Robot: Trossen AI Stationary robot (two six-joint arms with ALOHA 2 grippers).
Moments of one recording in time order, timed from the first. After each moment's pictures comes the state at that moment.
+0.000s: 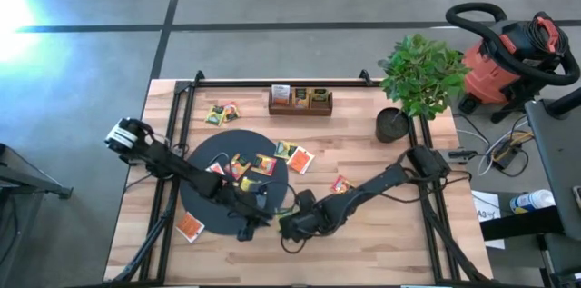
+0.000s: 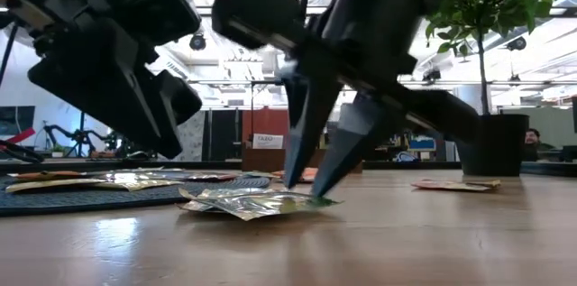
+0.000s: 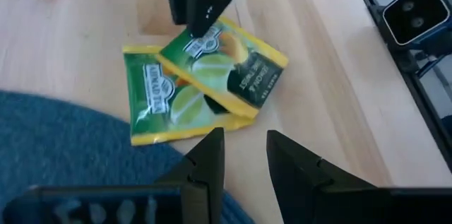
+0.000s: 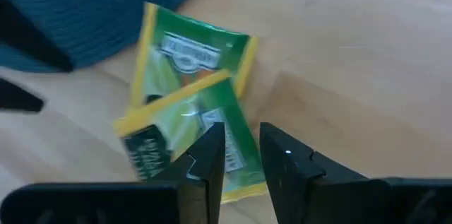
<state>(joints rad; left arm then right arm) -0.44 1.61 0.69 0.24 0.02 -0.36 0.44 2.16 1.54 -0.57 0.21 1.63</state>
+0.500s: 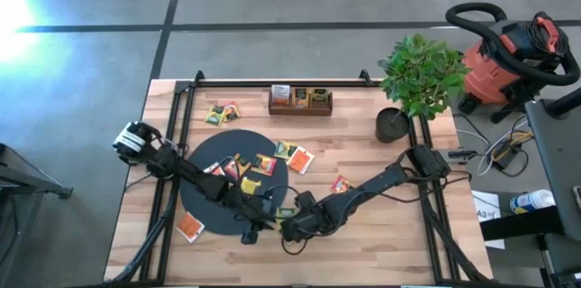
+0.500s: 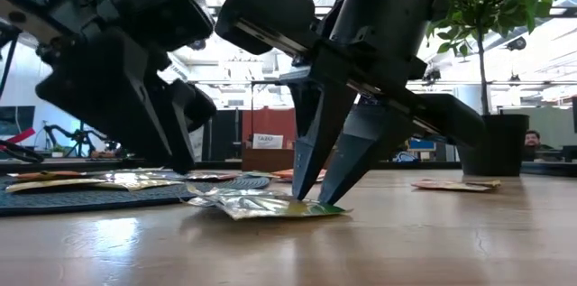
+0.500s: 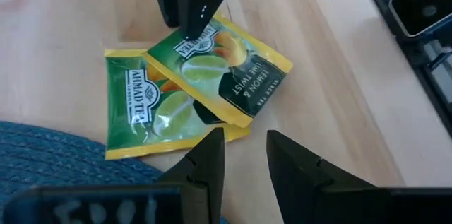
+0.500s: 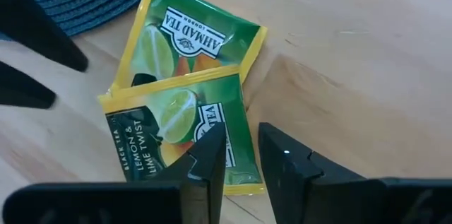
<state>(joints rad) -0.44 1.70 0.75 0.24 0.04 -0.31 0.43 2.16 1.52 -0.55 0.18 1.57</state>
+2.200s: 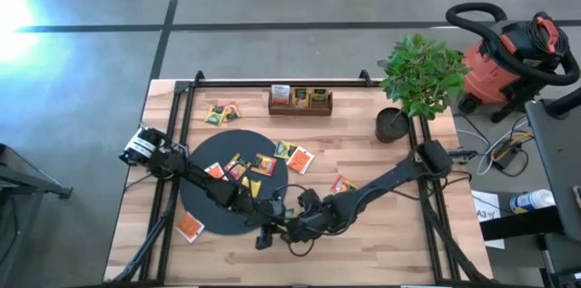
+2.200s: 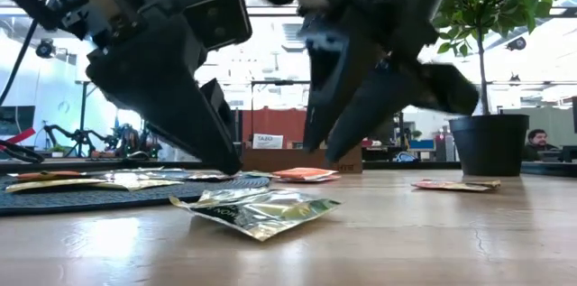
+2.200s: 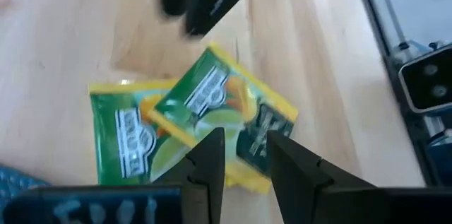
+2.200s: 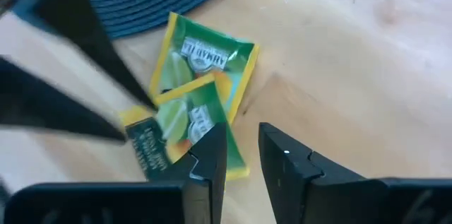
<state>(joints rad) -0.44 1.79 0.88 0.23 0.01 -0.51 0.46 2.05 1.46 -0.56 0.25 1.48</state>
